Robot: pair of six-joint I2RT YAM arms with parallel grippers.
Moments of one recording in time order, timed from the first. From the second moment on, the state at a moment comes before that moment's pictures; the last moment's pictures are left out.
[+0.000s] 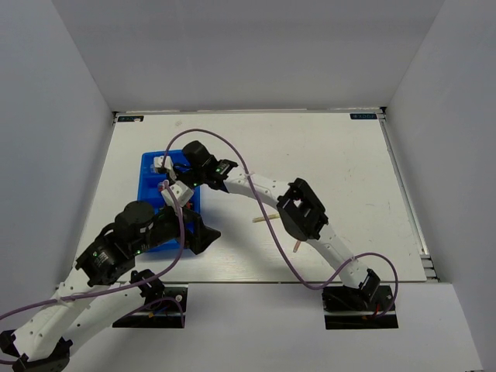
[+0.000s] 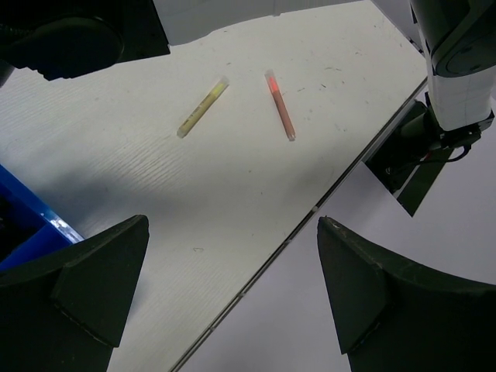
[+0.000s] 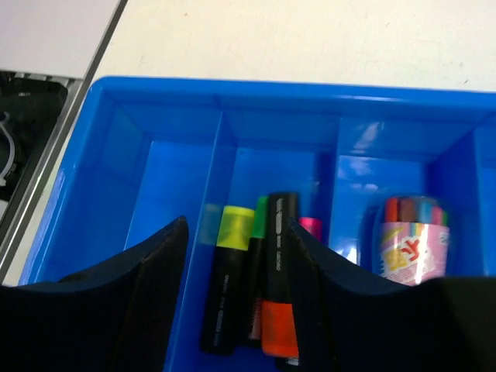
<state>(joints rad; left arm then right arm) -0.76 0.52 0.81 -0.64 0.16 -0.27 1.00 2.46 2.16 -0.18 -0.83 -0.27</state>
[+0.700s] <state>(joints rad) -0.76 0.82 1.01 -0.76 0.27 -0.09 0.84 2.06 2.07 -0.54 -0.11 -0.21</state>
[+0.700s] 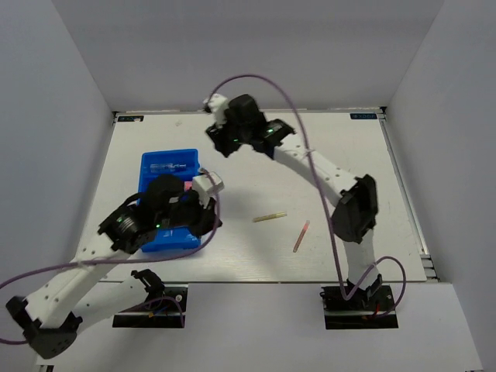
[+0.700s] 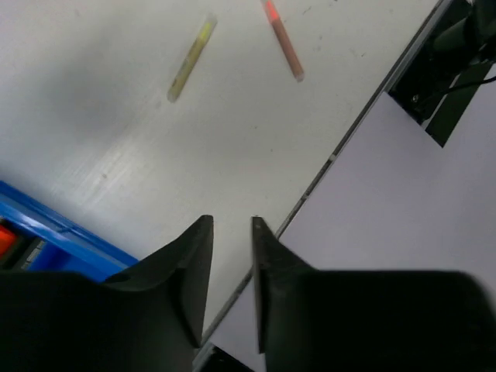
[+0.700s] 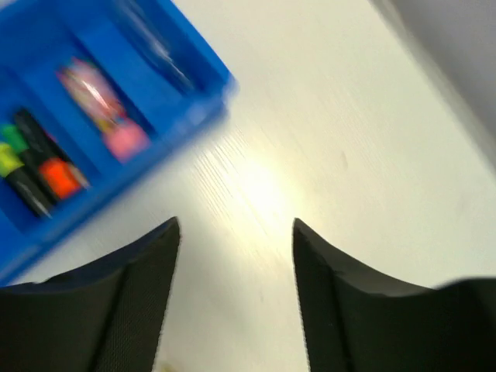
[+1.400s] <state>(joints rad) -0.89 1.80 1.39 -0.66 0.18 0.33 0.34 1.20 0.99 -0.76 -0.41 -0.26</state>
